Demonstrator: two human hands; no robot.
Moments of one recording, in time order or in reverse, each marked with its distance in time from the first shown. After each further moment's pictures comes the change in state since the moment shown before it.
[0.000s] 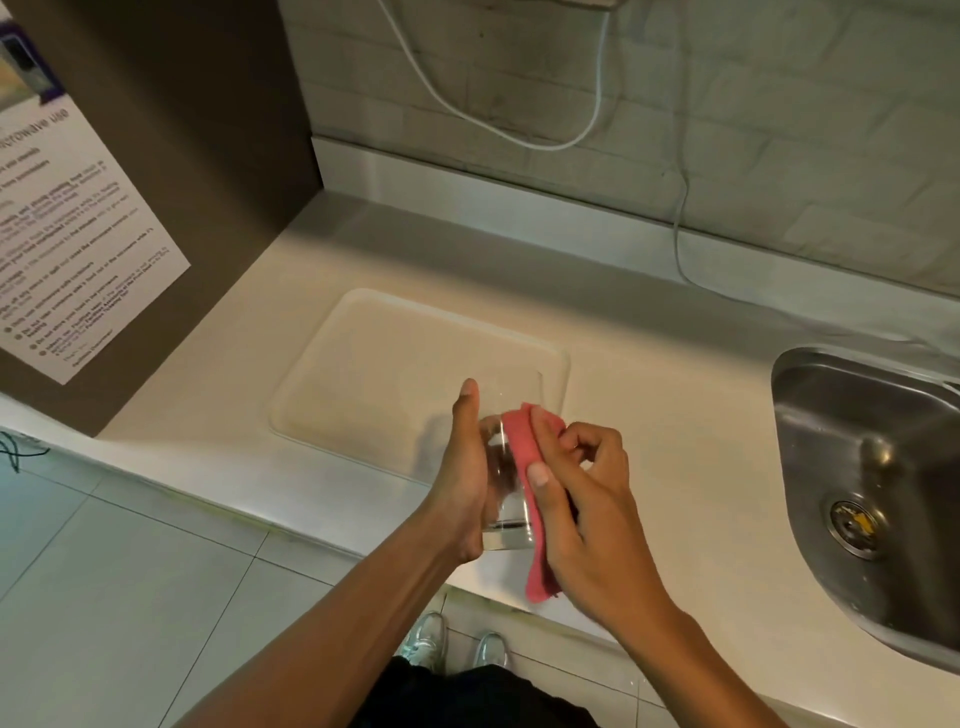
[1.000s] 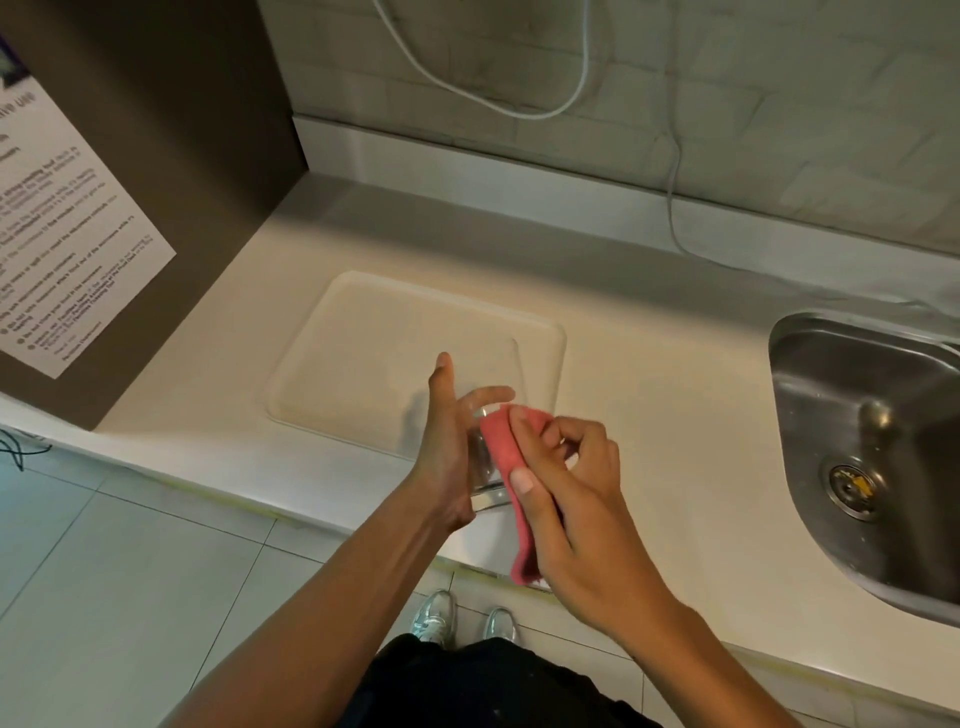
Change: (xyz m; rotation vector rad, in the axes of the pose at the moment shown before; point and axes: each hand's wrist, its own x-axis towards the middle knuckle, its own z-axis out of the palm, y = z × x) left_hand 0.007 0.003 -0.013 0.081 -0.026 -0.037; right_hand -0.022 -0.009 0.003 -0.057 -0.081 0.000
